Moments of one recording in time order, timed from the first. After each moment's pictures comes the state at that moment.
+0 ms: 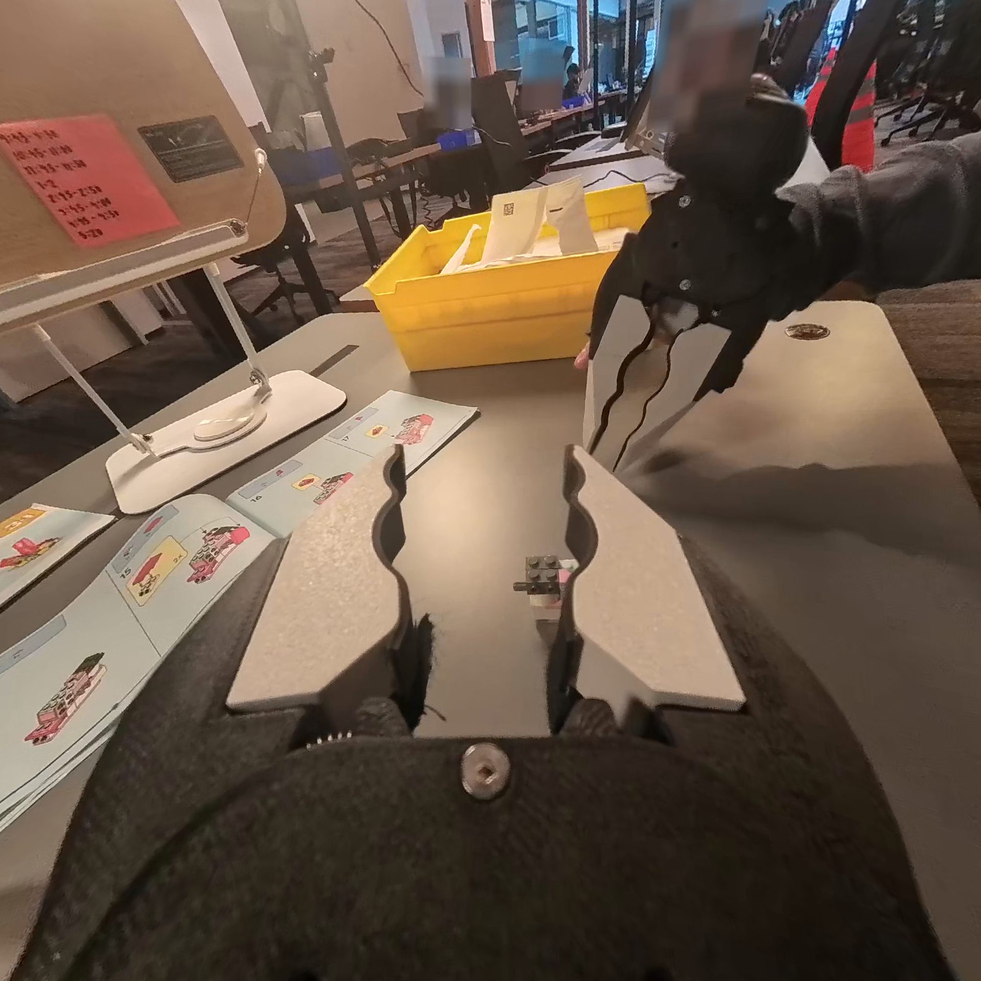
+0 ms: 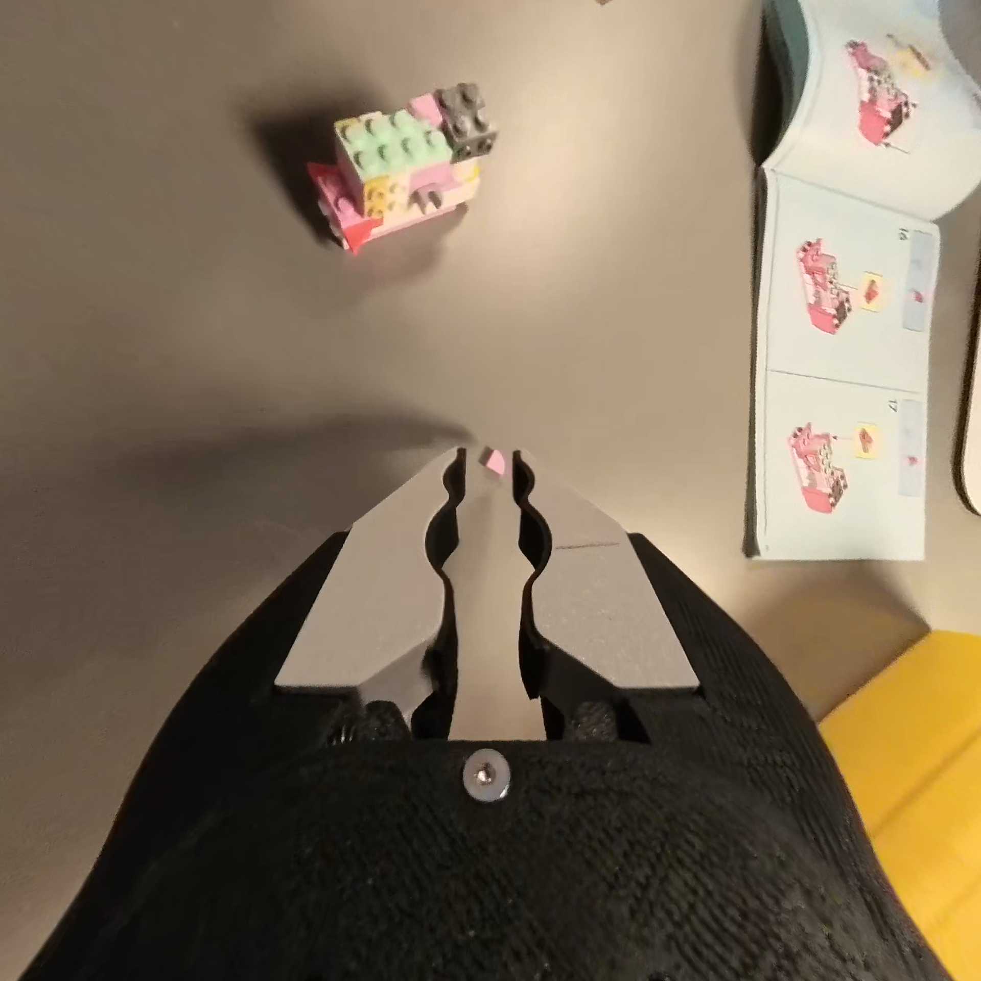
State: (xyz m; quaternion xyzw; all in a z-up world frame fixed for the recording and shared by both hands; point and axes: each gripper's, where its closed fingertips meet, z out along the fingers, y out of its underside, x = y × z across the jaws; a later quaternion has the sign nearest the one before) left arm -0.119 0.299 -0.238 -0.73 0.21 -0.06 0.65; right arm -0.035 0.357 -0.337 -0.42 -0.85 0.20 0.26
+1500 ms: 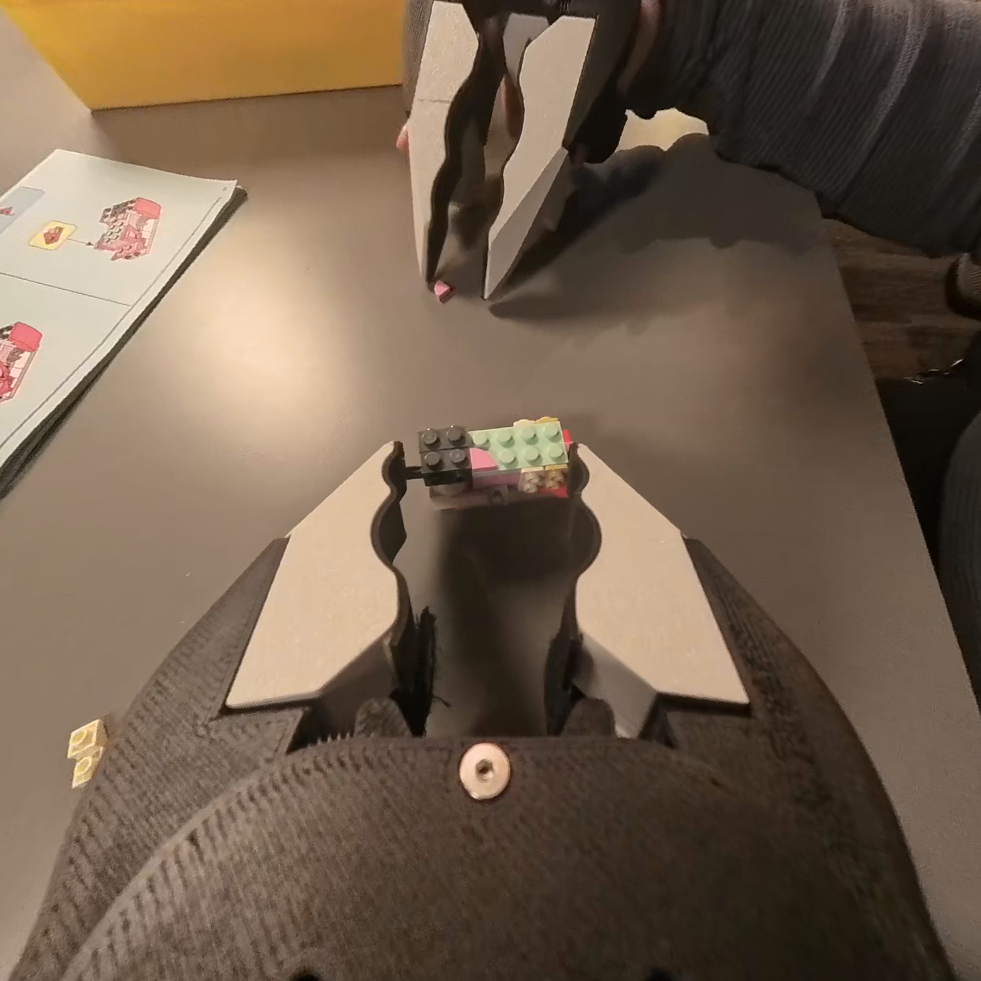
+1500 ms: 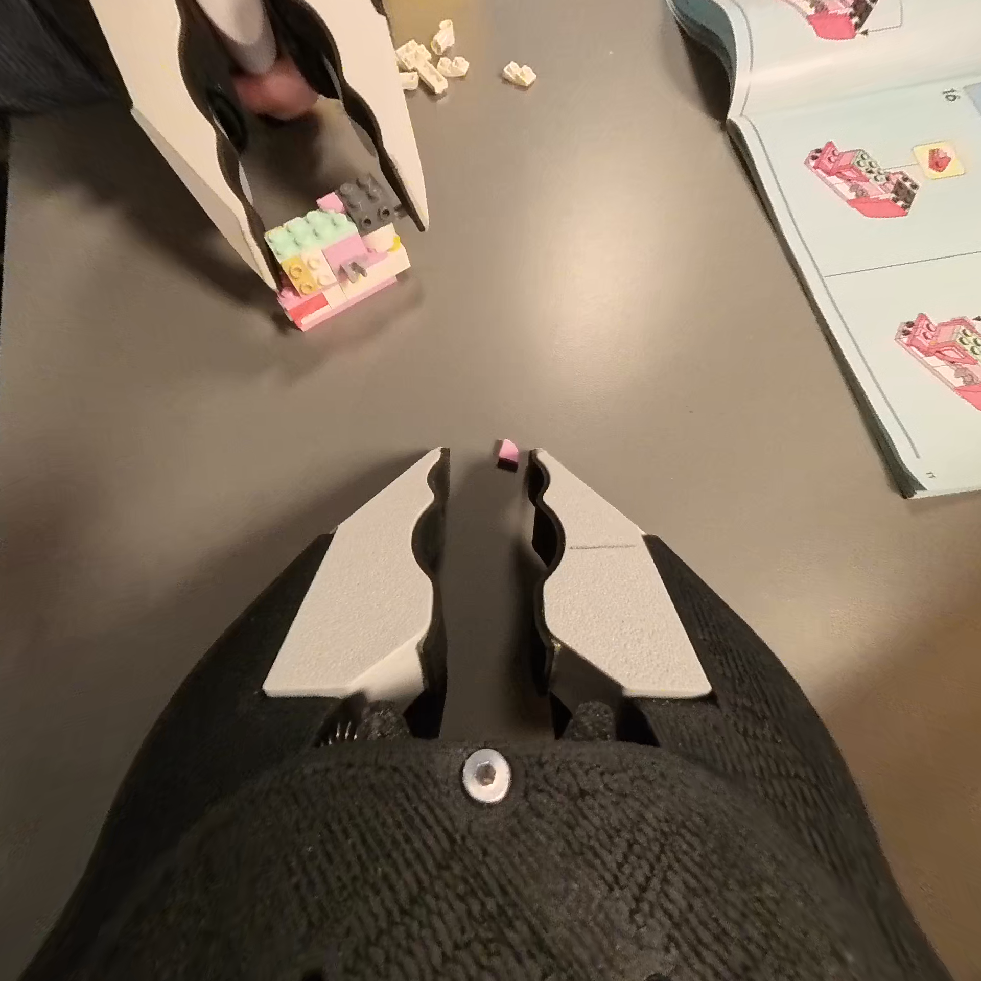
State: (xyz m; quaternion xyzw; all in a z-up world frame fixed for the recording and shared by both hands) left arm -0.076 0.279 -0.331 -0.83 0.32 -0.17 0.43; right arm -0.034 0.356 -0.345 -0.51 -0.74 0.38 0.22
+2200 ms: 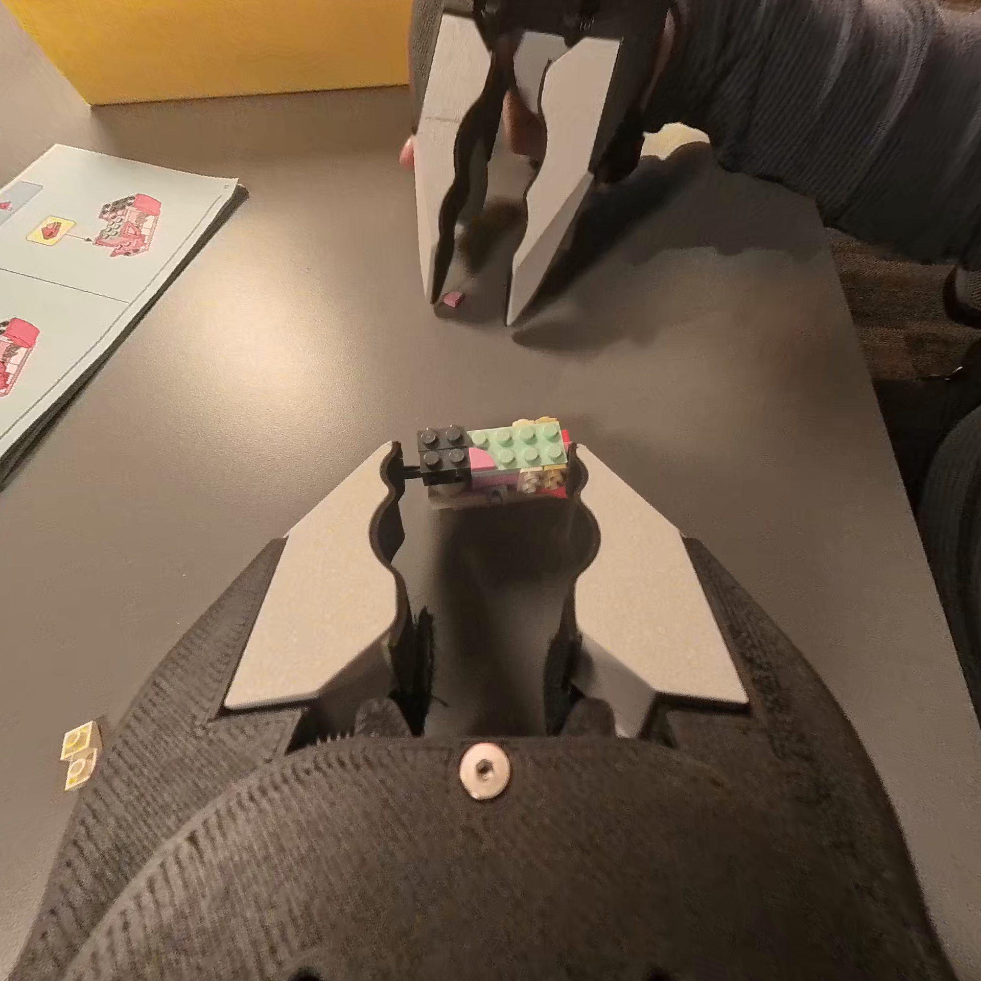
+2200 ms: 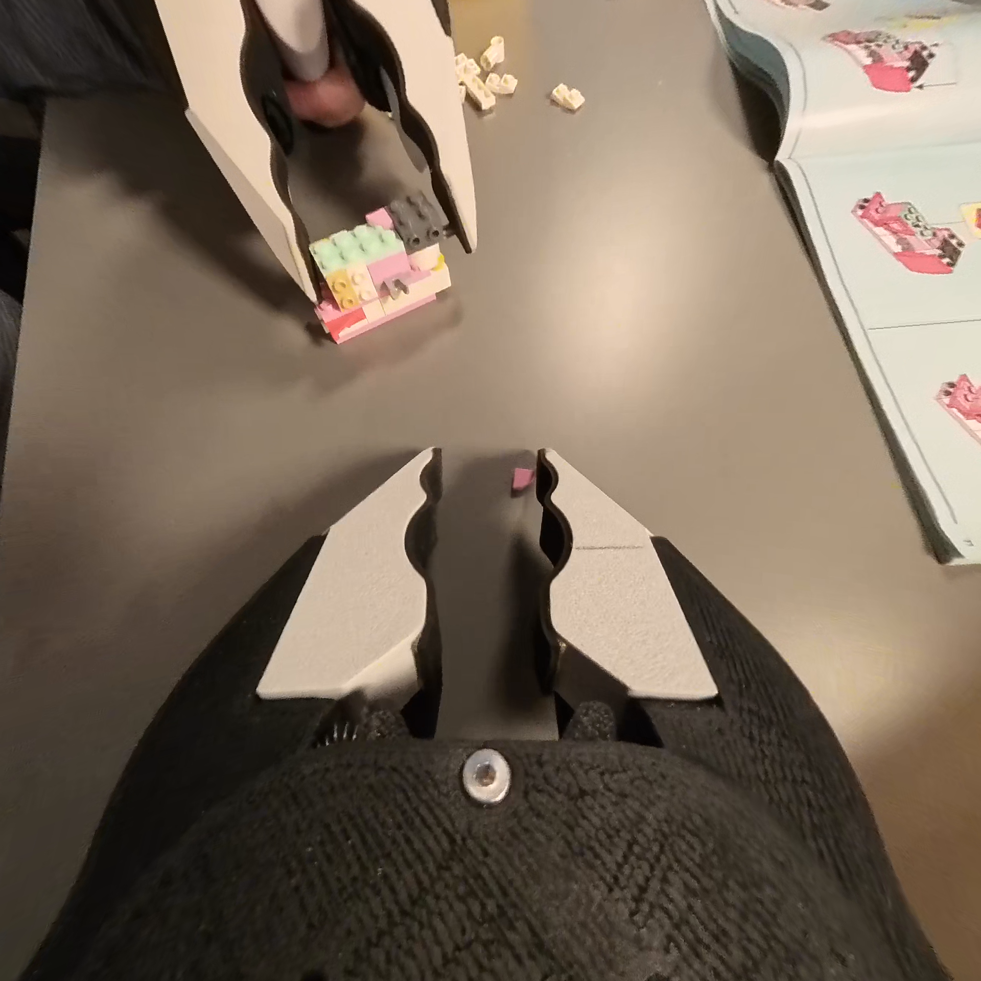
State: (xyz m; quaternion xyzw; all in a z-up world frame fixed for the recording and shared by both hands) left arm -0.076 0.280 -0.332 -0.83 0.31 -0.17 0.43; right arm -0.040 0.340 -0.344 -0.48 -0.76 0.39 0.22
